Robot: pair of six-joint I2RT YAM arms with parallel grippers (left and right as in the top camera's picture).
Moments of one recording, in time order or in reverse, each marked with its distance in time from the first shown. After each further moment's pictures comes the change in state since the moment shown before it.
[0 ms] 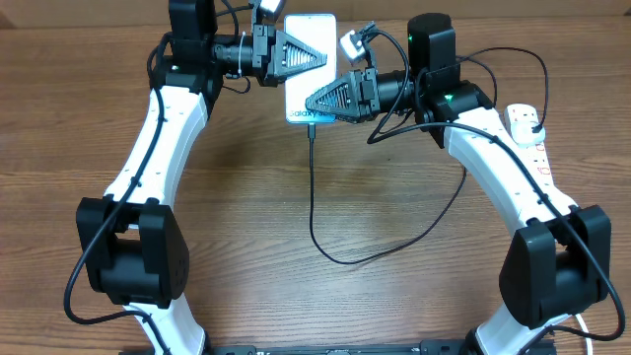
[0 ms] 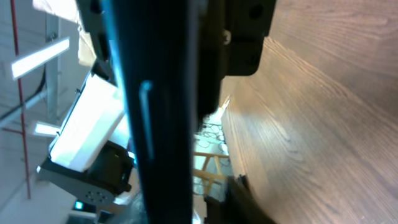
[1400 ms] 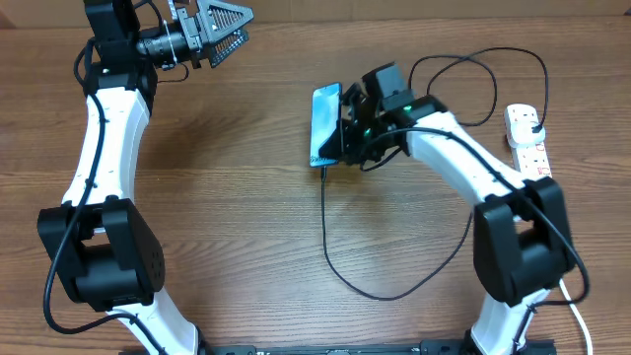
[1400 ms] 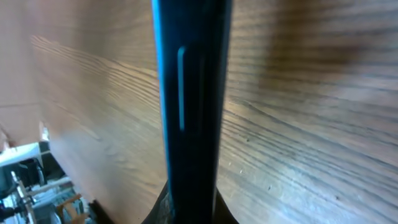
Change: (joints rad) left arm 0.238 -0.005 0.000 0.001 -0.184 0.057; right arm 0.110 0.152 -0.038 -0.496 0.743 -0.282
